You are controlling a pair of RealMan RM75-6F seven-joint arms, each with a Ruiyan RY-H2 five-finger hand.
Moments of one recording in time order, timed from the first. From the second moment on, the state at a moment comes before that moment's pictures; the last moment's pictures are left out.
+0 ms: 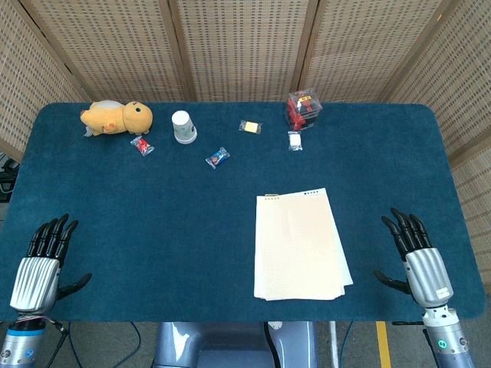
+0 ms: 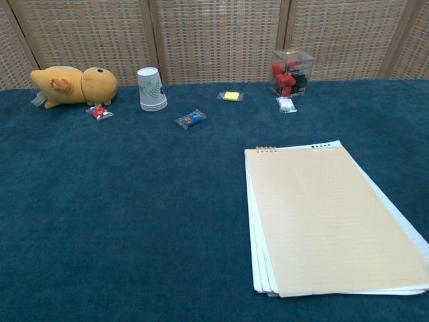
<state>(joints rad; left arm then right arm) -0.04 -1.30 -0.02 -1.68 1.66 1.61 0.24 0.14 -1.24 0.04 -1.57 -1.68 1.58 0.12</state>
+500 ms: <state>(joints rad) -0.04 -1.30 -0.01 -1.69 1.67 1.61 0.25 0.15 -1.24 0.03 -1.59 -1.70 1.56 0.10</state>
